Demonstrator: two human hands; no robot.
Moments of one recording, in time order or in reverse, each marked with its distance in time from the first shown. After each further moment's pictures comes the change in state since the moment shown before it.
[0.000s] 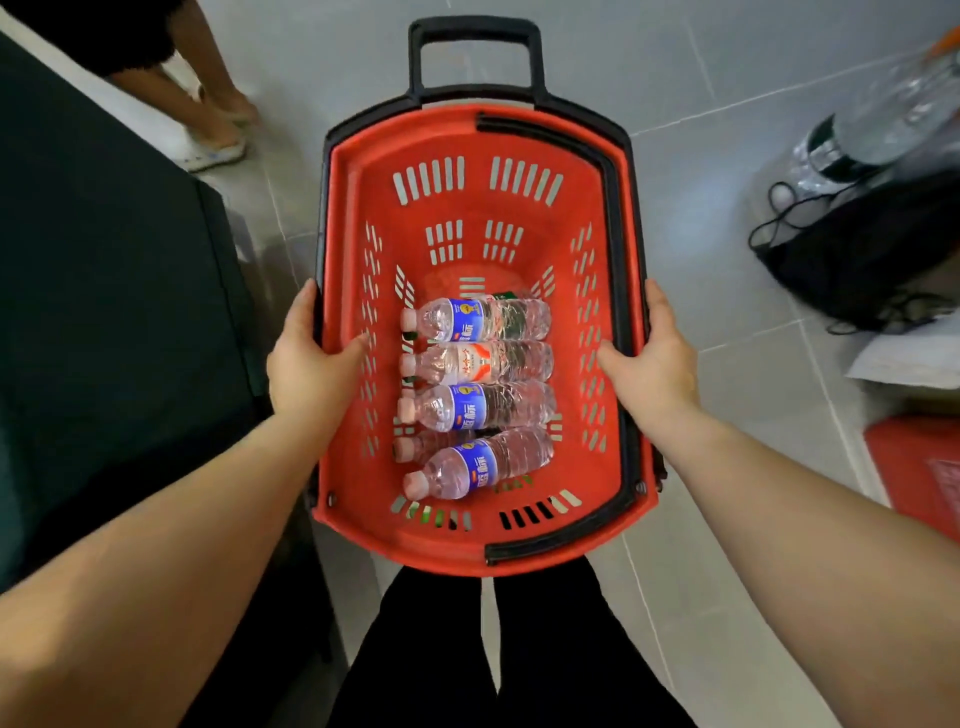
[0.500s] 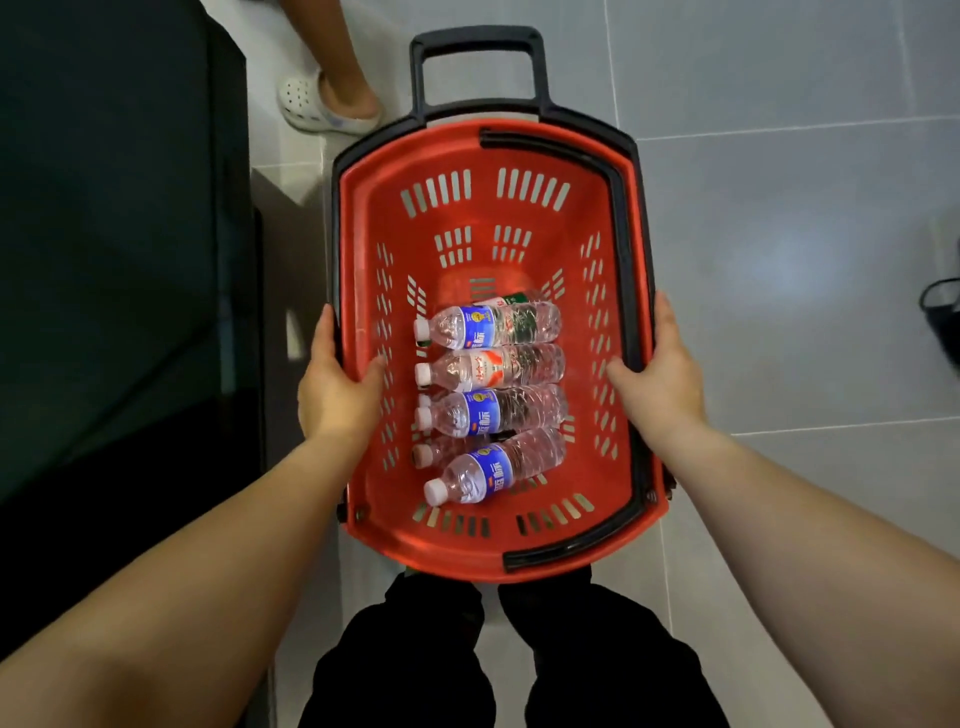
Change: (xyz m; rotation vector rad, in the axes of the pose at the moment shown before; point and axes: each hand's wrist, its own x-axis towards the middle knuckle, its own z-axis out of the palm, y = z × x) left_hand 0.089 -0.214 0.120 -0.017 0.148 -0.239; right_hand 0.102 0.075 0.227 -0.137 -0.207 -0.154
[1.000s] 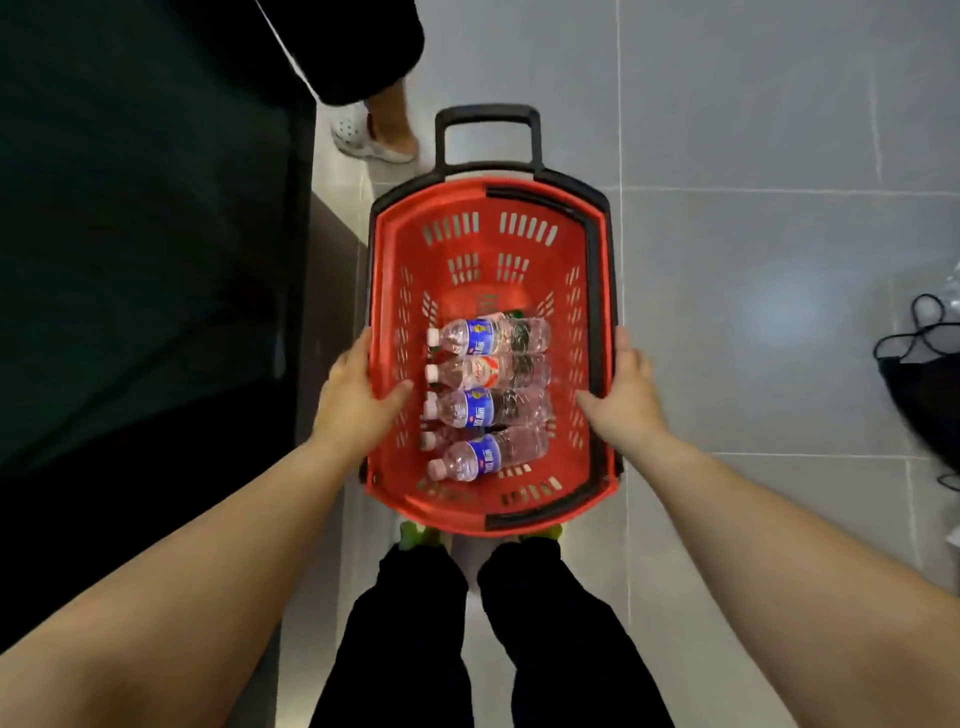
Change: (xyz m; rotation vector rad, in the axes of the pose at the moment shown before) left_hand -0.055 0.041 -0.063 0.129 -0.254 0.026; right_hand -0.038 -0.045 -0.041 -0.183 -0.203 -0.012
